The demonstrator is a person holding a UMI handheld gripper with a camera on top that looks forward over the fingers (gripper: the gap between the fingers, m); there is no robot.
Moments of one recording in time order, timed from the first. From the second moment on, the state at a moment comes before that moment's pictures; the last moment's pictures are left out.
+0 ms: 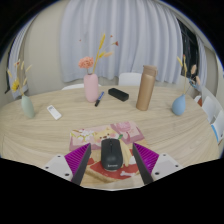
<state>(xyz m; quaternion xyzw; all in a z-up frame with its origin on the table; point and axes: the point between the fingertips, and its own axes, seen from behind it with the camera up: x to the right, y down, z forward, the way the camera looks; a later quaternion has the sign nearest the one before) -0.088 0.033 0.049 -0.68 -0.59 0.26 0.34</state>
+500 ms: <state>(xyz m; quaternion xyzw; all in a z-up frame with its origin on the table) 0.139 -0.069 0.118 -0.67 -0.62 0.27 0.32</state>
